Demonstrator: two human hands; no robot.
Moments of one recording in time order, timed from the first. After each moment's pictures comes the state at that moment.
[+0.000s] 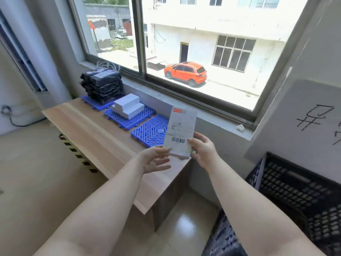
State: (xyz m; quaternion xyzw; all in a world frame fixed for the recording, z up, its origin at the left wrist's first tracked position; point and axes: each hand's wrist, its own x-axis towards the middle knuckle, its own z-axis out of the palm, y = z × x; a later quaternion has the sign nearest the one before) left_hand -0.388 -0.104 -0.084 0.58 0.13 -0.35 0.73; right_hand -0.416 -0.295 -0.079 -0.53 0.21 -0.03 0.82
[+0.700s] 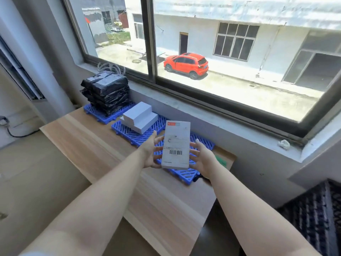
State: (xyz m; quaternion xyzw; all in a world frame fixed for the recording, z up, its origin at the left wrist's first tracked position) left_hand -0.146 -0.015 -0.091 0.63 0.13 -0.35 0.68; right_hand -0.207 -0.209 -0.120 -0.50 0.28 0.08 0.82
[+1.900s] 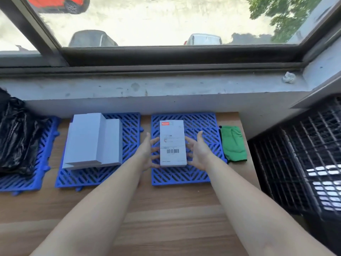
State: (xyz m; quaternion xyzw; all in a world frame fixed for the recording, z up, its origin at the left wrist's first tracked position) left_hand 0.165 -0.058 -0.256 0.65 0.08 -0.60 0.46; right_hand 0.011 -0.176 -0.269 -0.32 0.52 0.00 0.79
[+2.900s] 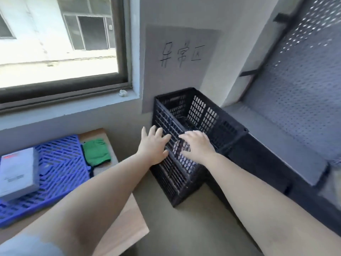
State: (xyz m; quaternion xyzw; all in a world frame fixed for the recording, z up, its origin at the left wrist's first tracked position) left_hand -0.338 -0.206 -0.131 0.63 -0.77 0.01 -0.02; right_hand -0.531 -0.235 -0.112 -0.85 0.53 0.01 0.05
